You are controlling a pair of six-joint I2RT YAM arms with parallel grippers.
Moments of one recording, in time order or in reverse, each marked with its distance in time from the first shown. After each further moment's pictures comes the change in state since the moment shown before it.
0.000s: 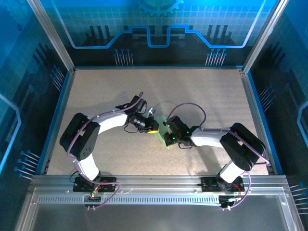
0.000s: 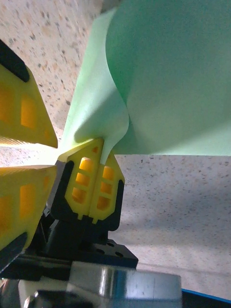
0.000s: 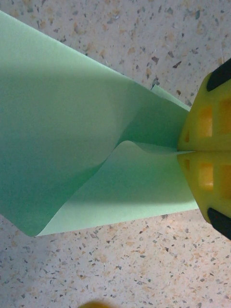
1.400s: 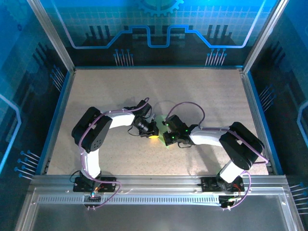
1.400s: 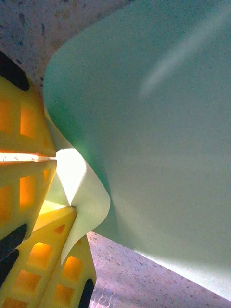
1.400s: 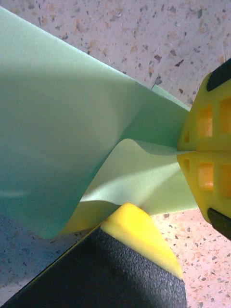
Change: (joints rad) left arm -0.029 0.156 0.047 -0.056 -0.098 -0.012; right arm 0.000 0.014 0.040 -0.054 -0.001 -0.002
